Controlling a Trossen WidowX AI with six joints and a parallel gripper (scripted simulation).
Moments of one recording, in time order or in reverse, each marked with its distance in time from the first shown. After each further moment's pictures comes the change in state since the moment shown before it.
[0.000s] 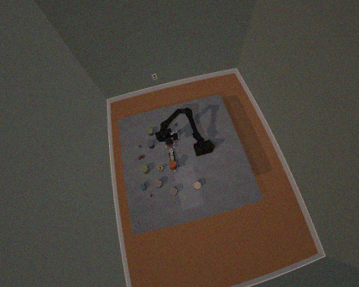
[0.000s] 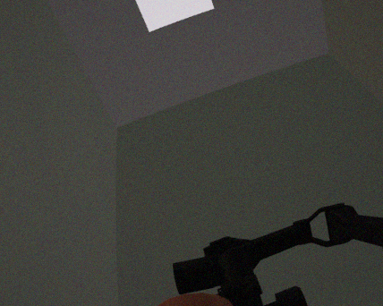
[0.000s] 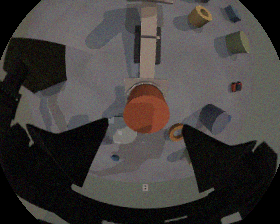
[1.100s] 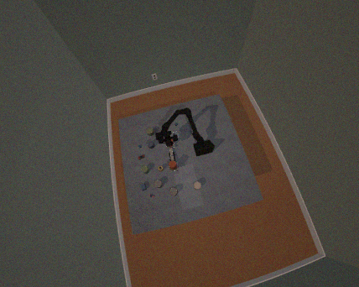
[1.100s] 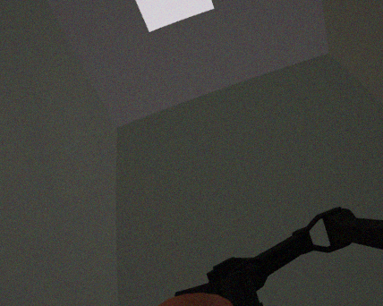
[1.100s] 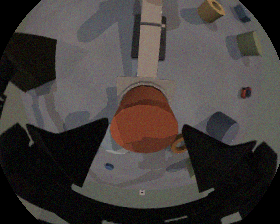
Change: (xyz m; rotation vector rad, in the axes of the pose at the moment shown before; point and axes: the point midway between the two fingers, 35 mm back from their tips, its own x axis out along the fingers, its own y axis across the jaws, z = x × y) arm 0.045 -0.004 -0.002 -0.032 -0.008 0.007
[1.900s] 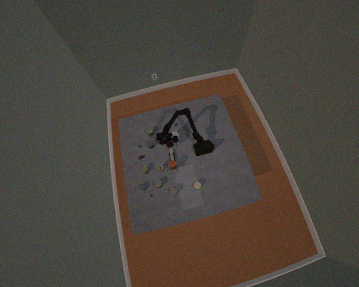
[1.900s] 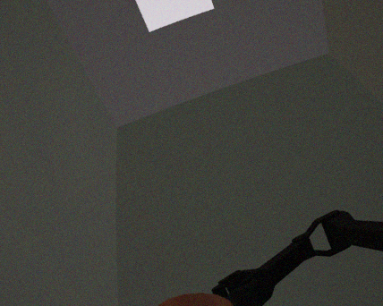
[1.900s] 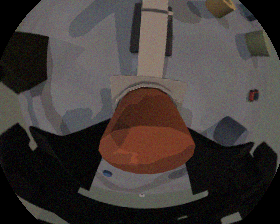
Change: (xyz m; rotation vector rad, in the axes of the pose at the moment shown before) arm 0.031 0.002 -0.001 -0.002 0.006 0.001
